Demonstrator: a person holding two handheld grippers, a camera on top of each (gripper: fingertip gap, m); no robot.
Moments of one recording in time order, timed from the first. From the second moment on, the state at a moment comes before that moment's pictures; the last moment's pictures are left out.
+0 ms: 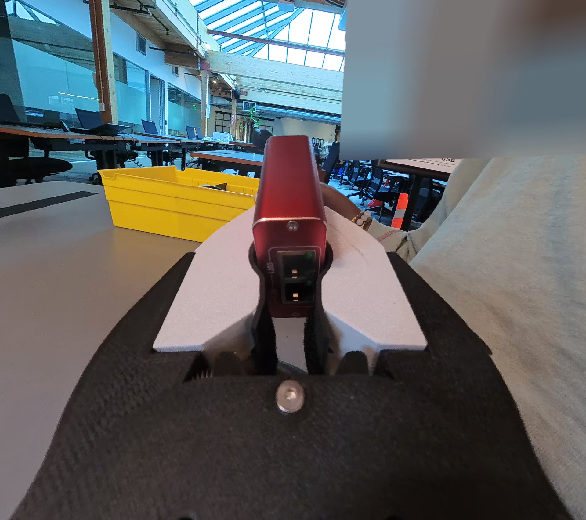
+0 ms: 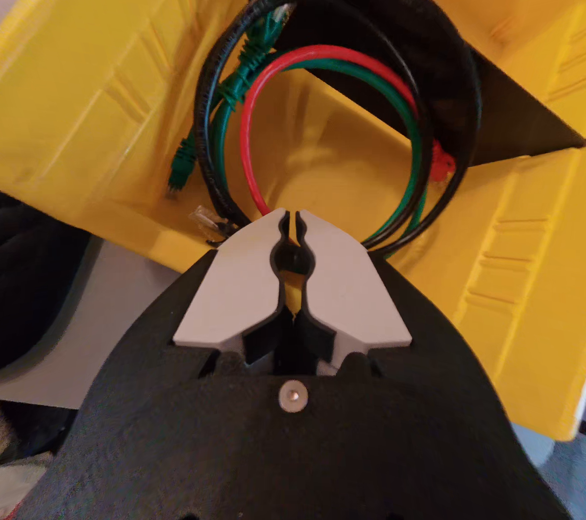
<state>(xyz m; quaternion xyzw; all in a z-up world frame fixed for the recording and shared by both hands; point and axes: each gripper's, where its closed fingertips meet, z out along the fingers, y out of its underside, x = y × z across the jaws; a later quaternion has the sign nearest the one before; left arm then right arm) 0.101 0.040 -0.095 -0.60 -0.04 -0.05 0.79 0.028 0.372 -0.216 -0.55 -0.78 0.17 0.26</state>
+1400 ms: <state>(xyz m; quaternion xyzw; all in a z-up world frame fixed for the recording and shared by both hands) 0.093 0.042 -0.102 -0.62 -0.07 -0.06 0.78 0.061 0.113 -0.034 -0.11 -0.68 0.70 0.20</state>
